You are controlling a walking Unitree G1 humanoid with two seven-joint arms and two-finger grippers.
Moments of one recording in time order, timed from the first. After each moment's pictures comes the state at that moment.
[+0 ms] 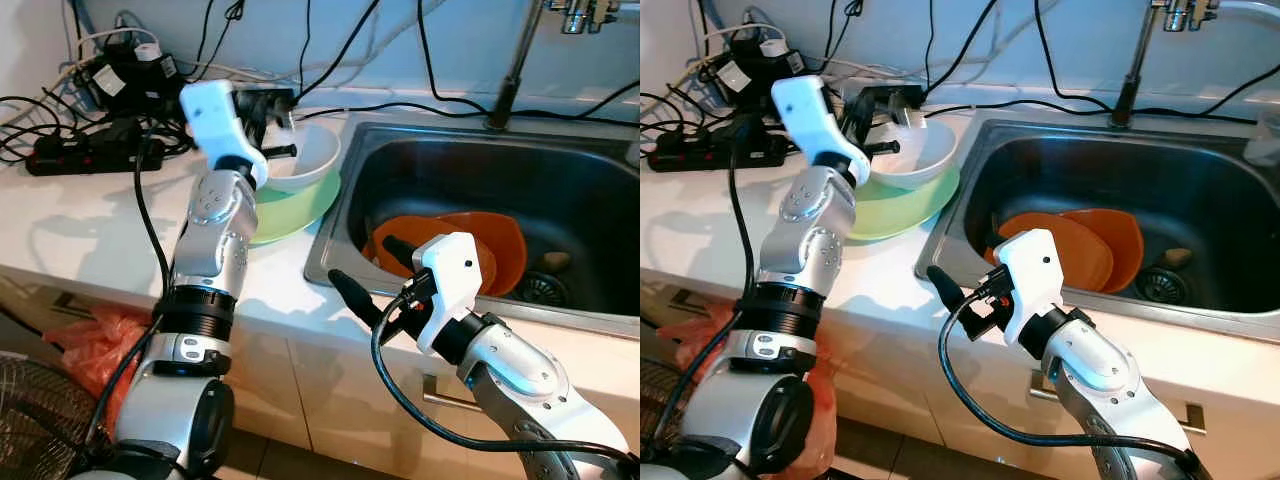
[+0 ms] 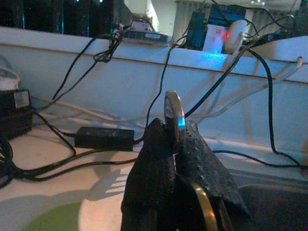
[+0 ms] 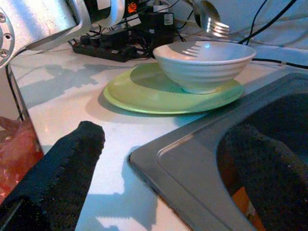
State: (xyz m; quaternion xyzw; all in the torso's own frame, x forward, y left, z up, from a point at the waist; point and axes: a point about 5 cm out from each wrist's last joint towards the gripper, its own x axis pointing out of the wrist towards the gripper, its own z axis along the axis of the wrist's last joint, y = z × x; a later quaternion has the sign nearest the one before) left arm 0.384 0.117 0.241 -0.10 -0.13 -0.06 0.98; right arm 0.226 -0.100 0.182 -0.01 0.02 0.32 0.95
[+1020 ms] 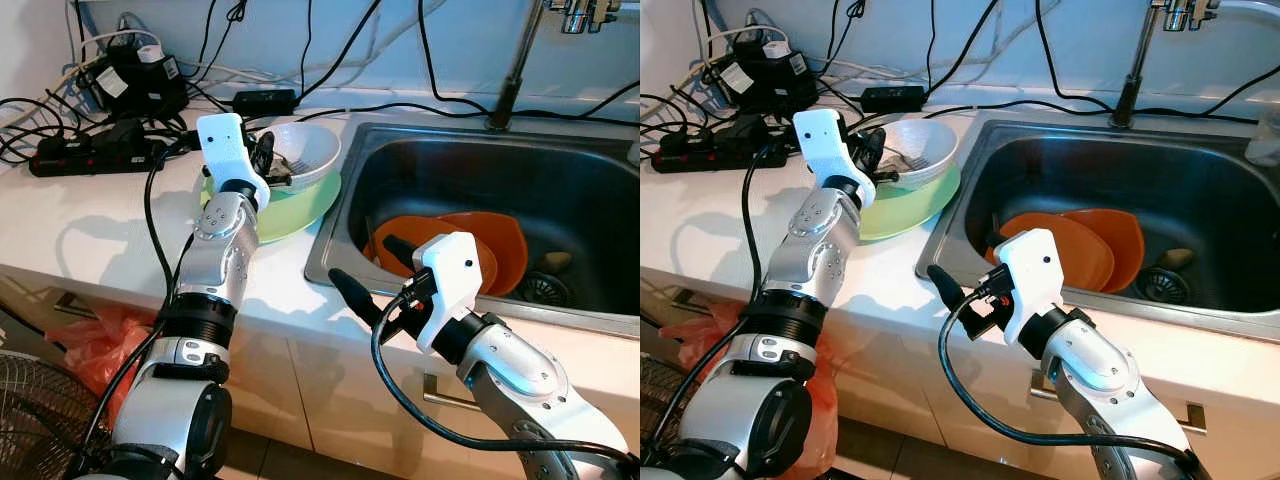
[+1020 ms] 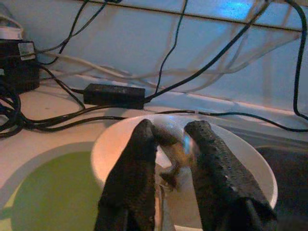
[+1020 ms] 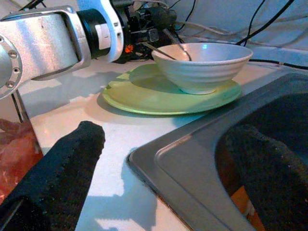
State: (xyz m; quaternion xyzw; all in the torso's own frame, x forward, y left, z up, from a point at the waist) left arm 0.388 0.124 0.205 -0.11 -0.06 -0.04 0.99; right arm 0.226 -0.101 0.182 -0.01 0.02 0.32 0.95
